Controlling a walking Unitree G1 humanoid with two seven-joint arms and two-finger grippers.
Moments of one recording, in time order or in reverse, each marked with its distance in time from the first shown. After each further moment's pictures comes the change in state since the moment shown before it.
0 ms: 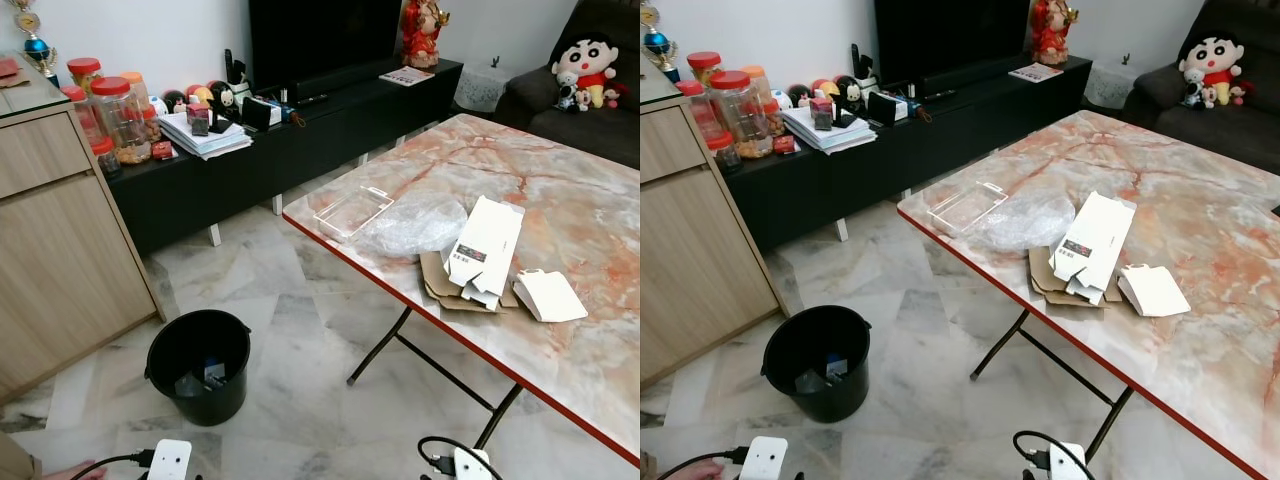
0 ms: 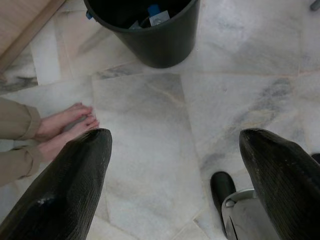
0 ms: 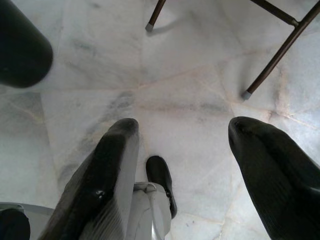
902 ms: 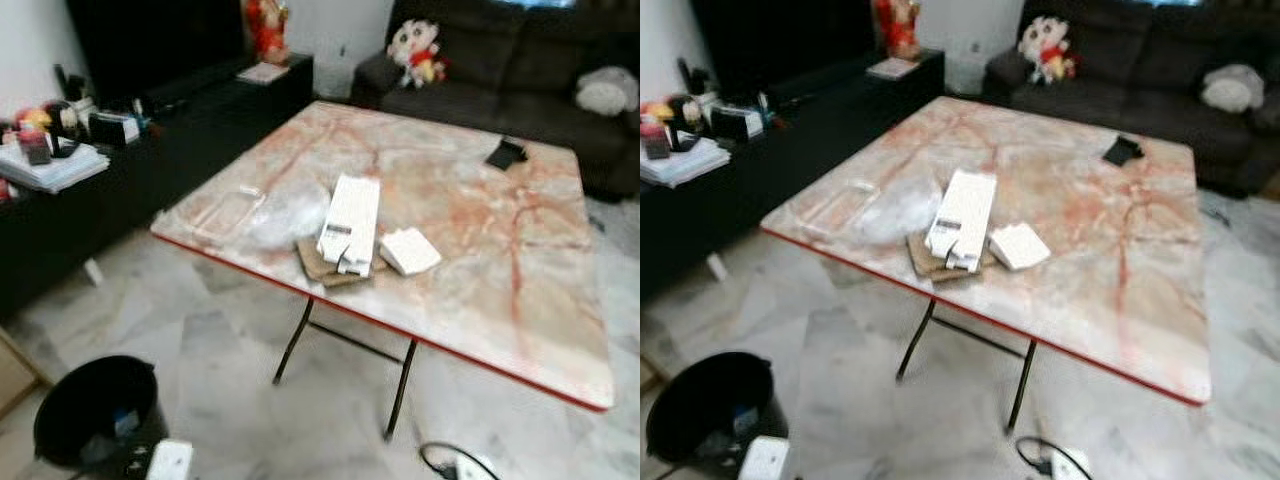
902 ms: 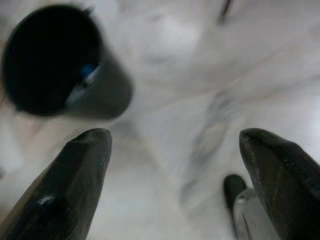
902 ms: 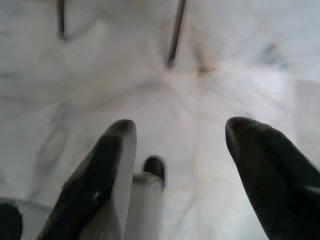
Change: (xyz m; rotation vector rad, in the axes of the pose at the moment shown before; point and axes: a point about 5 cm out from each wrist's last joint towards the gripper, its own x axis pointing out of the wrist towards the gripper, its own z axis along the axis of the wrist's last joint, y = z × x) left arm -0.001 -0.008 -0.002 0.025 0.012 -0.012; right arm -0.003 -0.011 -0.006 -0.007 0.025 -0.024
